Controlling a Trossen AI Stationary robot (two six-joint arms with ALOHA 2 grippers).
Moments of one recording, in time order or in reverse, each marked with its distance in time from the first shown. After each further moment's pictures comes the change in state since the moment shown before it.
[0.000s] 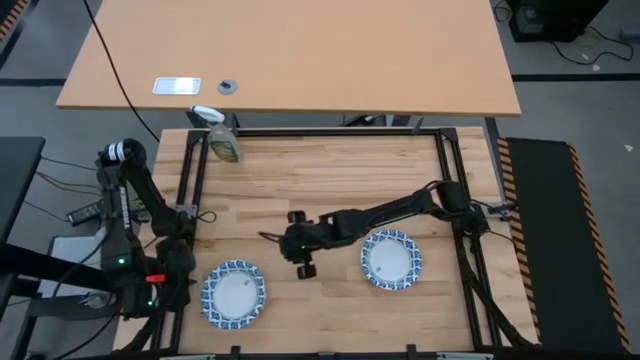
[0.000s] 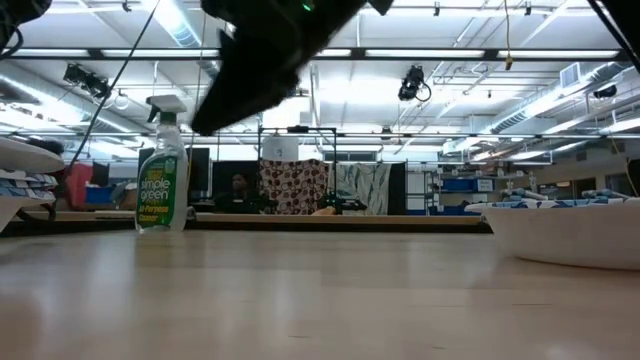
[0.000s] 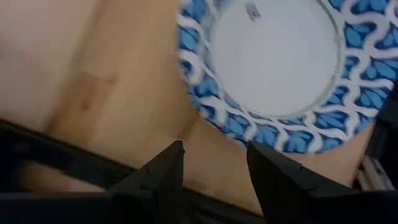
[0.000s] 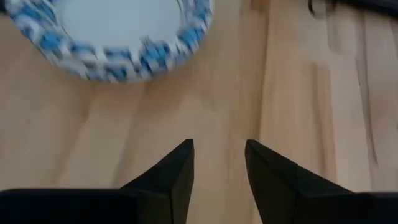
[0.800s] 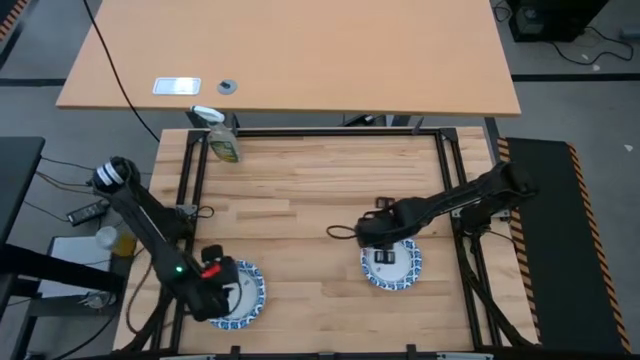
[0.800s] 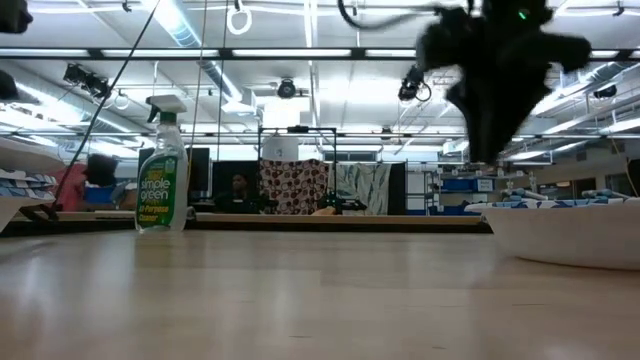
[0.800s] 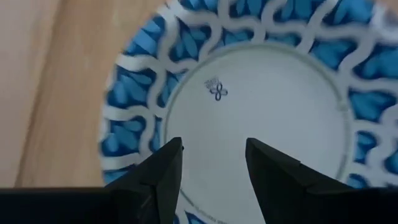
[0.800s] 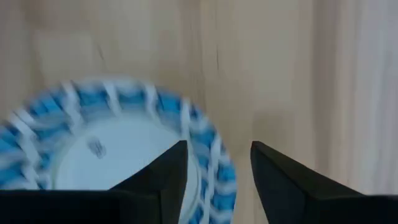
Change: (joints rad) left arm 0.429 0.211 -0.027 0.353 0.042 0.640; right arm 0.050 -0.543 -0.565 -0.593 0.111 0.377
